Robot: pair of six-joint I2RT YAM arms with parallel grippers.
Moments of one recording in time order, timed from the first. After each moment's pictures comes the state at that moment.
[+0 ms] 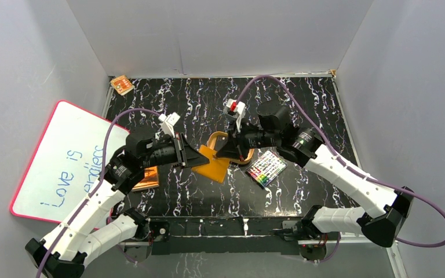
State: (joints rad) left arm -0.59 0.82 0.87 -0.41 0.56 -0.90; right arm 0.87 1.19 1.23 -0.46 -0.59 0.18
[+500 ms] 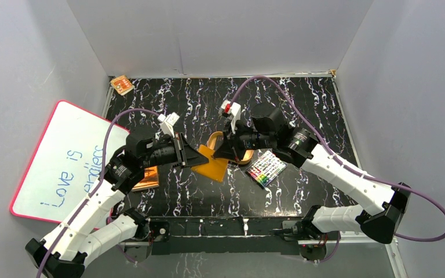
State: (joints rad) left arm -0.59 0.82 0.87 -0.43 0.55 -0.90; right arm 0.93 1.22 1.26 -0.48 -0.47 0.18
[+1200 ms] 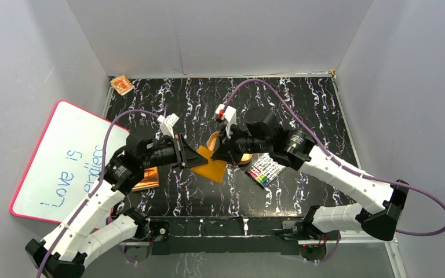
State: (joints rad) left arm -0.59 0.81 0.86 -0.45 0.54 -0.90; right arm 1.00 1.23 1.29 -0.53 -0.35 0.13
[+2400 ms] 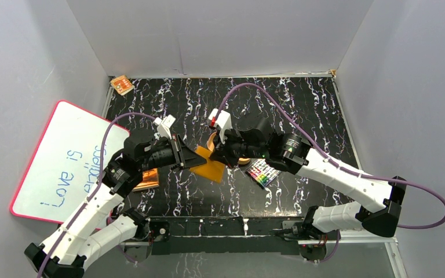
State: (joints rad) left arm -0.59 0.78 0.84 -0.44 0.52 -0.96; right arm 1.10 1.25 1.32 -0.56 -0.17 0.07
